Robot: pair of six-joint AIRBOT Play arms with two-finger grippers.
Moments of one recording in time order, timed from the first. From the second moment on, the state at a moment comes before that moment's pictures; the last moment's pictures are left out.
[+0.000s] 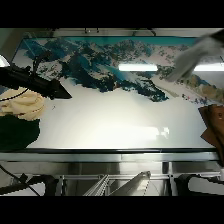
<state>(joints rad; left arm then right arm) 0.09 -1.42 1.35 0.81 -1.58 -1.17 -0.53 -1.45 1.82 -0.76 1.28 1.66</state>
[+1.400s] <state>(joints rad) 0.09 -1.42 1.43 0.81 -1.57 -1.16 -1.05 -1.32 1.40 -1.48 1.70 1.76</state>
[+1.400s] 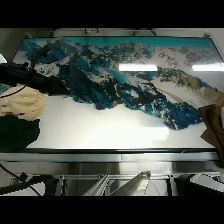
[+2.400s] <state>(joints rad) 0.09 -0.81 0.53 0.66 -1.50 -1.16 0.09 -0.88 0.65 -0.92 1.19 1.48</state>
